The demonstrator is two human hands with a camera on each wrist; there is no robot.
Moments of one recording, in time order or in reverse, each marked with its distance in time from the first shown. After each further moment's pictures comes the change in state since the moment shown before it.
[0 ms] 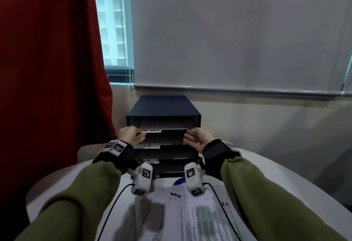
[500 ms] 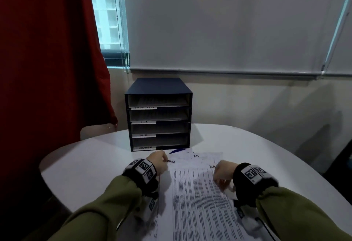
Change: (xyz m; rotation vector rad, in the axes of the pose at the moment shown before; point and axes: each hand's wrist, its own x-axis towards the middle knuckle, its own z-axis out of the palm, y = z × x) left_hand -0.106 -0.121 -0.014 1.398 -0.461 0.021; right_hand -0.131 0.058 -0.124 -1.628 -0.162 0.388
